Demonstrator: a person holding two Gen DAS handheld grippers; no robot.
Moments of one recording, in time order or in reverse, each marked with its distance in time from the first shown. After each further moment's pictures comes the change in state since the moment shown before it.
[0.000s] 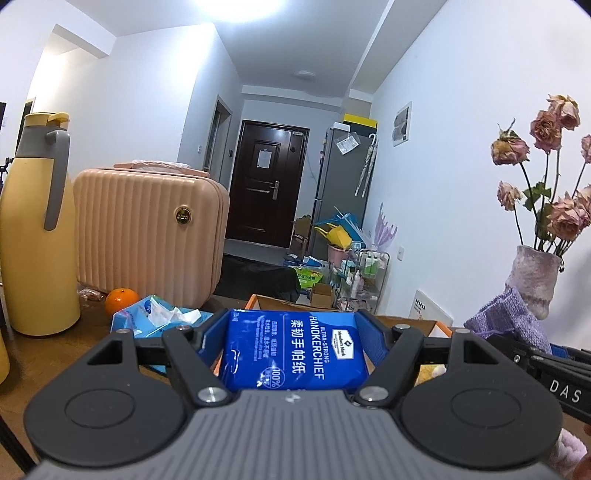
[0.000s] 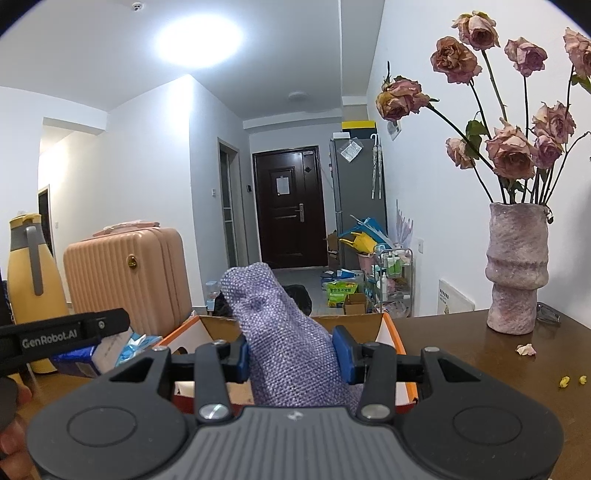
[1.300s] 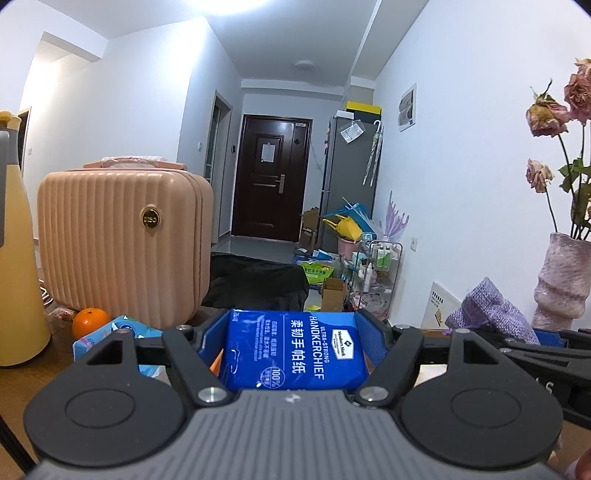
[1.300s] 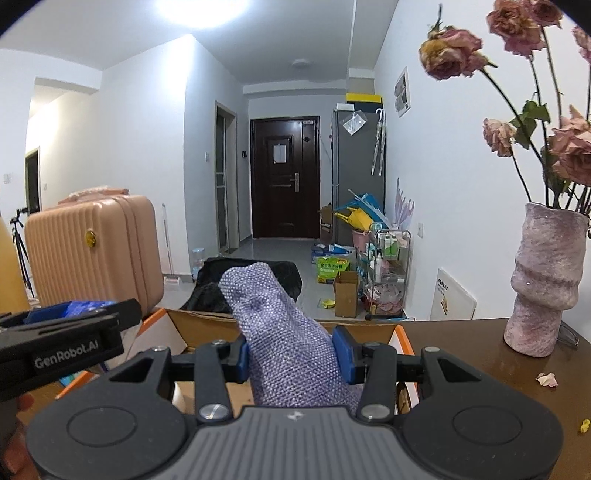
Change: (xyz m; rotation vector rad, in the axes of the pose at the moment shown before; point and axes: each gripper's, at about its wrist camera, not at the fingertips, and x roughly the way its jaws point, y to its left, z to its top) left arm 0.094 -0.018 0.009 0.053 0.026 0.041; right arm 0.104 0.009 0.026 -0.068 0.112 -0.039
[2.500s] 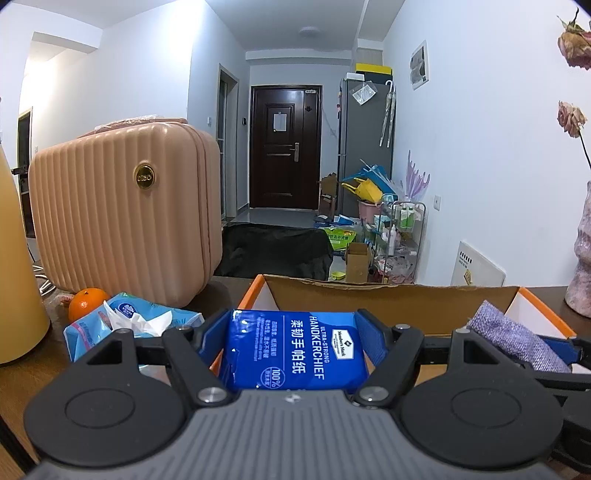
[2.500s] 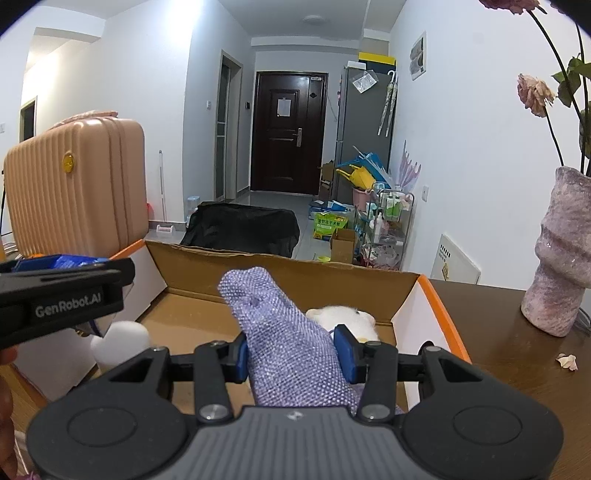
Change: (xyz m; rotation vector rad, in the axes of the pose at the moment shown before) left arm 0.064 0.006 -0.023 0.070 0.108 0.074; right arm 0.063 0.013 -0.020 -0.069 0.159 -0.021
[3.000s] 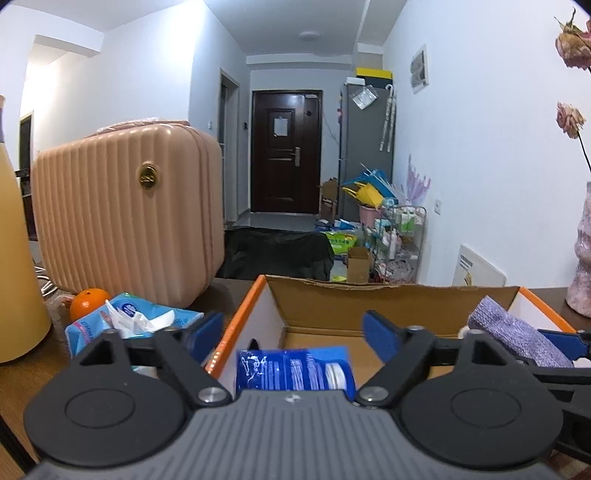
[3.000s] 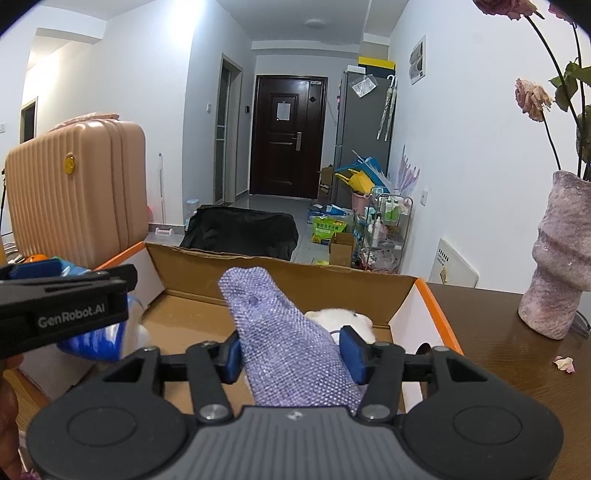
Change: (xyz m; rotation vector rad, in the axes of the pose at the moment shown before) left arm -0.003 0.004 -0.004 -0.006 -0.026 0.011; right arm -0.004 0.003 -0.002 -0.005 -0.014 -0.004
